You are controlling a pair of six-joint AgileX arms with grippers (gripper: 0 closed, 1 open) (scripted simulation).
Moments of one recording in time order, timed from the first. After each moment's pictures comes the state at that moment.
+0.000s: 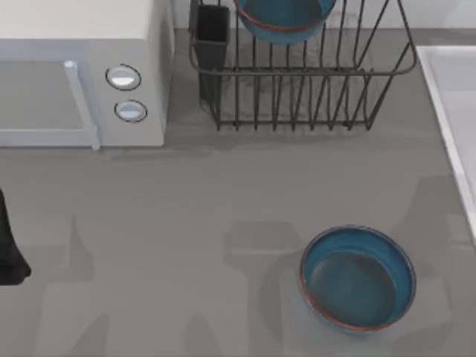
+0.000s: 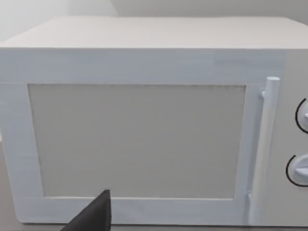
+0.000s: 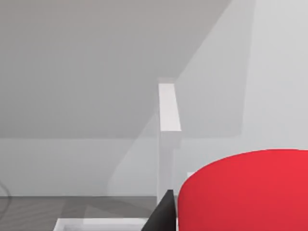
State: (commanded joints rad) left arm 0.00 0.00 0.00 0.00 0.00 0.00; right arm -0.52 1.51 0.60 0.92 -0.50 0.02
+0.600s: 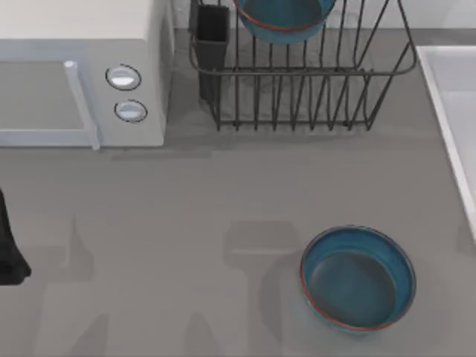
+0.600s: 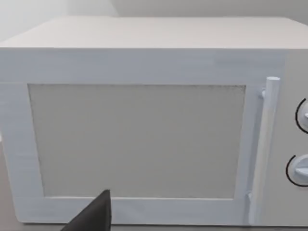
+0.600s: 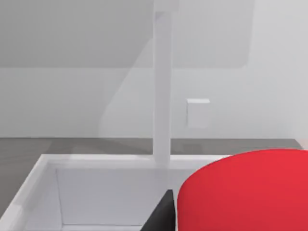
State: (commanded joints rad) left arm 0.00 0.00 0.00 0.00 0.00 0.00; right arm -0.53 2.03 0.52 1.53 -0.50 0.02
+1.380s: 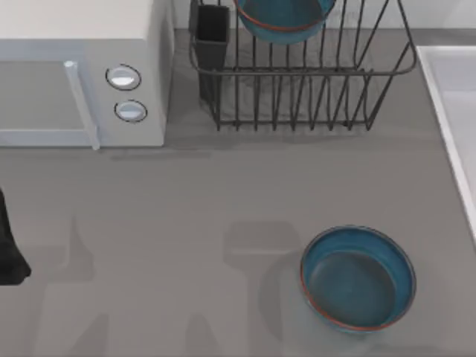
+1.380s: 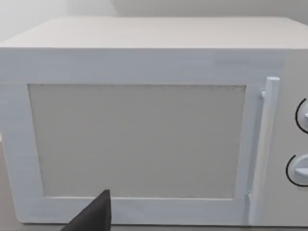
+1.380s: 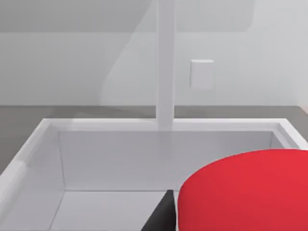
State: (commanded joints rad) left arm 0.00 0.00 0.00 0.00 0.00 0.00; right arm -0.53 2.22 0.49 1.73 -0.49 0.01
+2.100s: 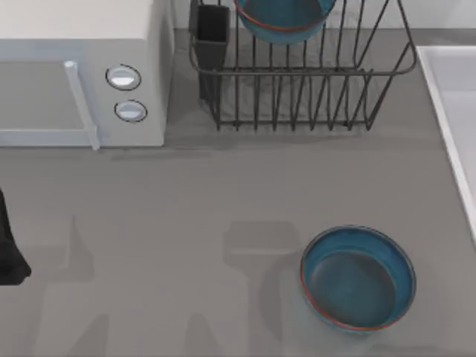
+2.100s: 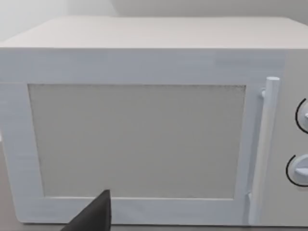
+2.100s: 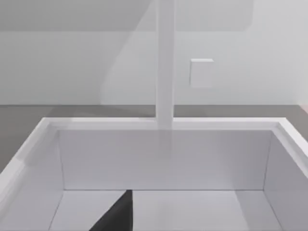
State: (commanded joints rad) left arm 0.00 0.00 0.00 0.00 0.00 0.00; right arm -0.53 2.22 0.49 1.73 -0.49 0.01
